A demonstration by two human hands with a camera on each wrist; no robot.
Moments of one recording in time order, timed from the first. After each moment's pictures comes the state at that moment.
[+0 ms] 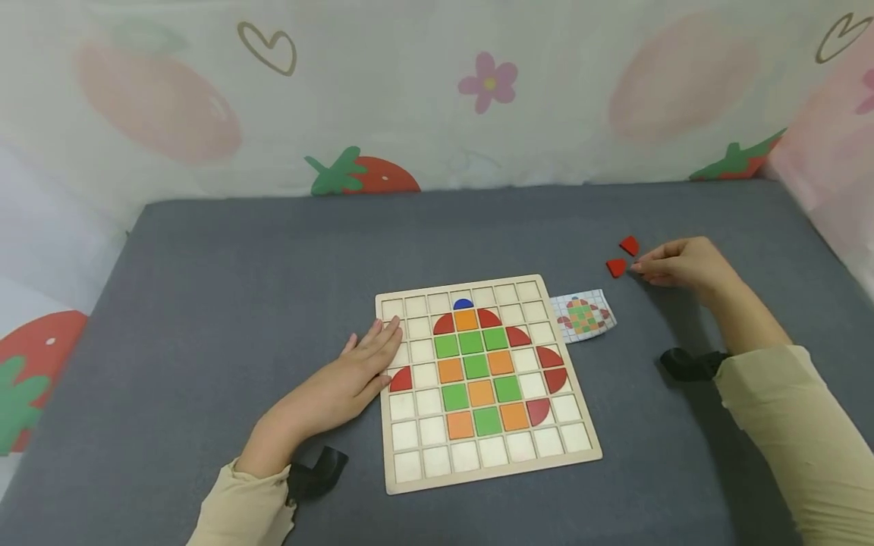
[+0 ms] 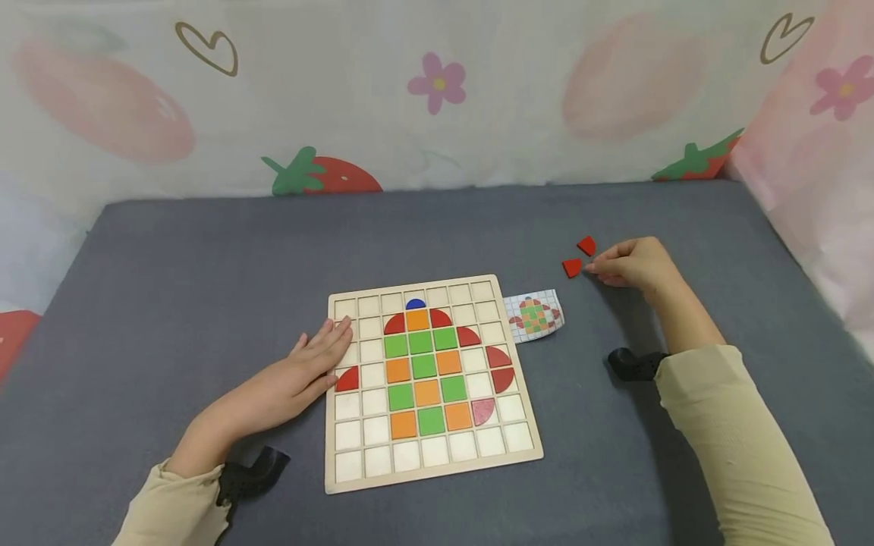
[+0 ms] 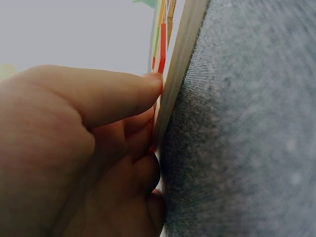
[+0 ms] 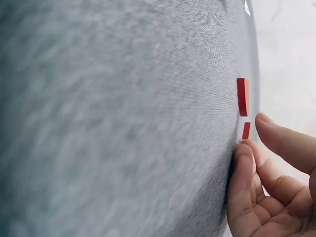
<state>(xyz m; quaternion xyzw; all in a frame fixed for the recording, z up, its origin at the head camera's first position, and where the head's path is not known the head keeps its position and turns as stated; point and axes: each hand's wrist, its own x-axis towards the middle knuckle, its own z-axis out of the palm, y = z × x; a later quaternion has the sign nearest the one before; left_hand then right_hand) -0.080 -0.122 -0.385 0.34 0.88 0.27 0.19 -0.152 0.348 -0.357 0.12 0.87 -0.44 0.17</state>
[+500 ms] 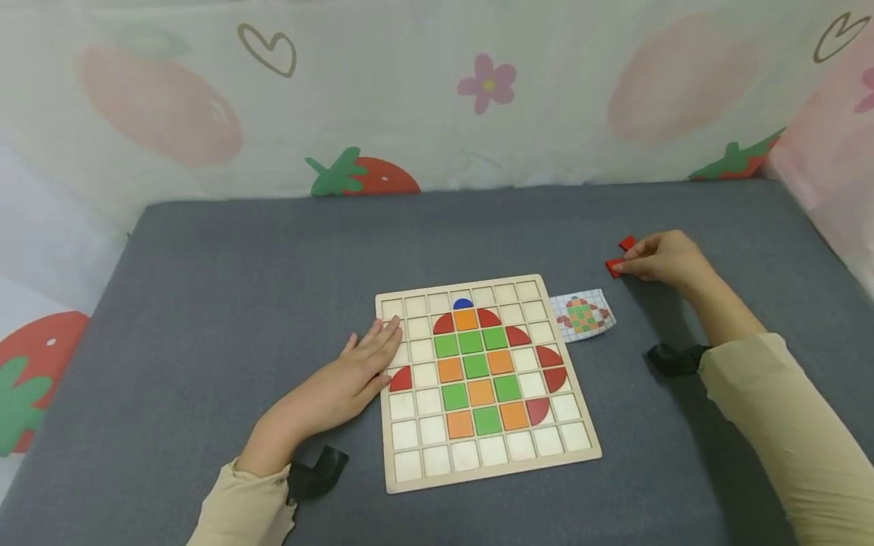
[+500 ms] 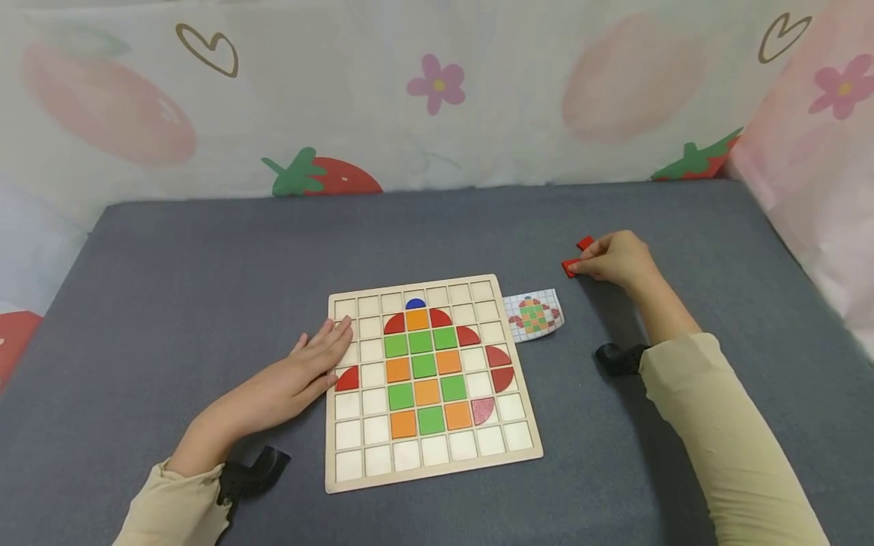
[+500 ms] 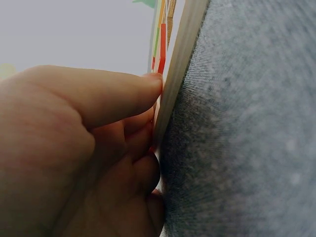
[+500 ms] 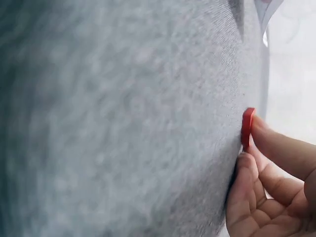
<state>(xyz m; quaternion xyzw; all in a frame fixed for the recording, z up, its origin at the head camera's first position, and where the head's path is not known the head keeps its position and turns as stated) -0.083 -0.123 -0.386 0.33 0.89 0.27 0.18 -0.171 0.328 -0.360 0.08 0.92 -0.34 0.16</state>
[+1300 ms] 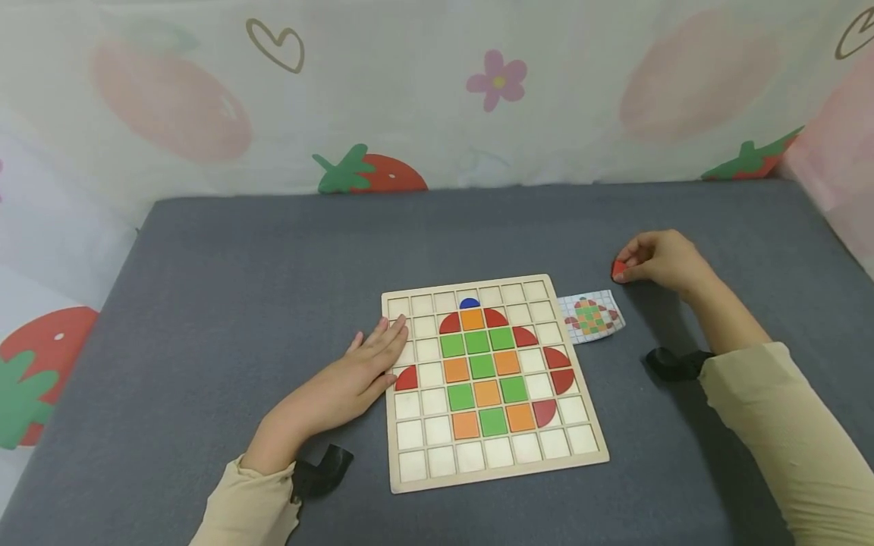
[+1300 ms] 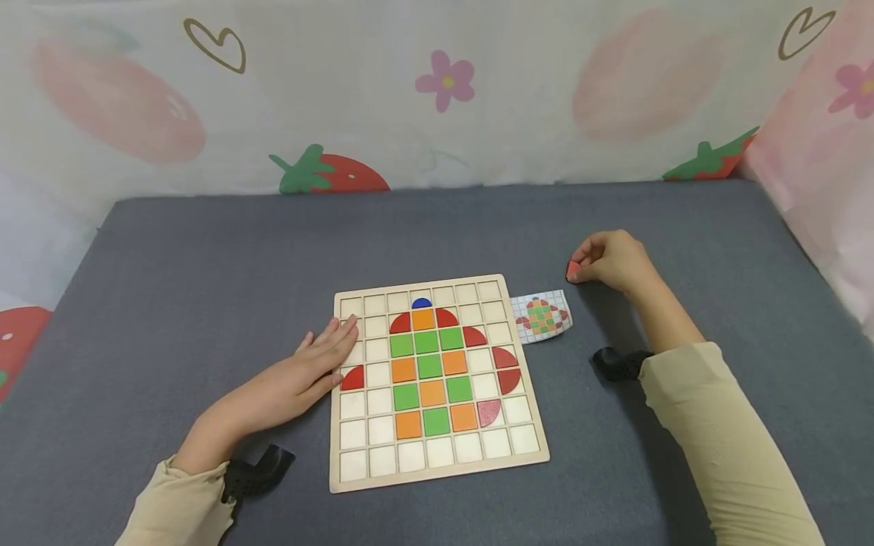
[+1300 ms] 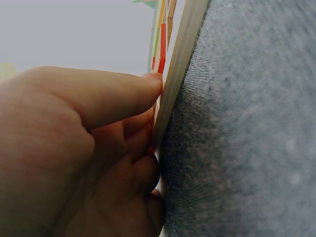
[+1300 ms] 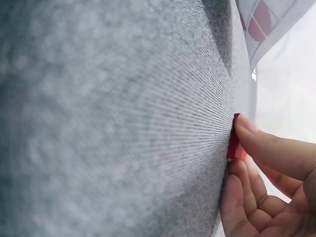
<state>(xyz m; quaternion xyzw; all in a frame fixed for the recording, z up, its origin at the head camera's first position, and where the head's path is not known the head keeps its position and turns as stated) -0.081 -0.122 -0.383 0.33 0.89 0.27 0.19 -0.165 0.313 -0.355 0.04 0.93 -0.33 0.14</state>
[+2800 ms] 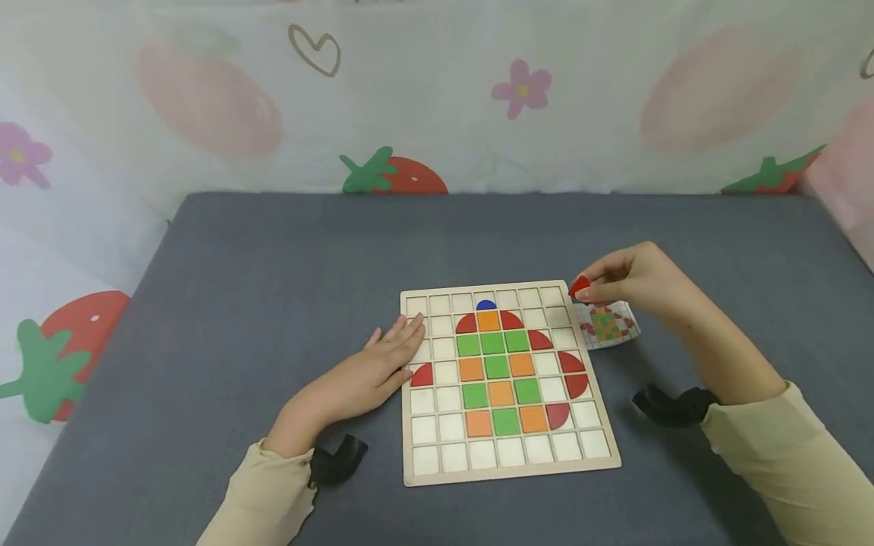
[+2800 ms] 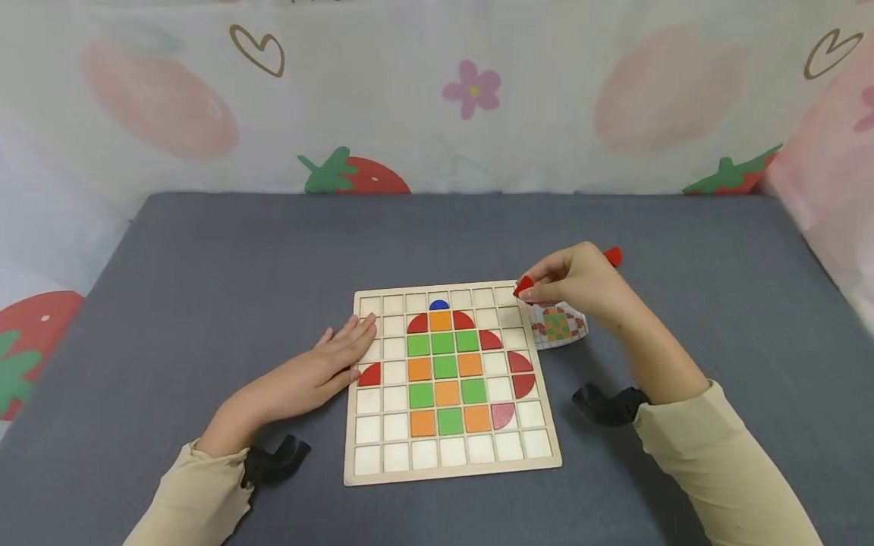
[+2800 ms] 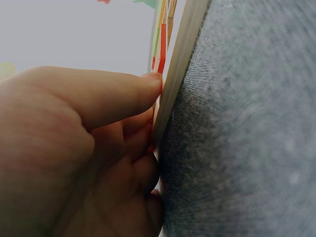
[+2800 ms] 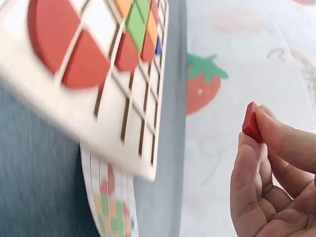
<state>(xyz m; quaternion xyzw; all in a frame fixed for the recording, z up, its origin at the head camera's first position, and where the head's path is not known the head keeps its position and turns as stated) -0.095 -0.110 -0.387 0.32 0.89 0.27 0.20 -0.139 0.253 -0.316 -0.04 0.88 -0.45 0.19</state>
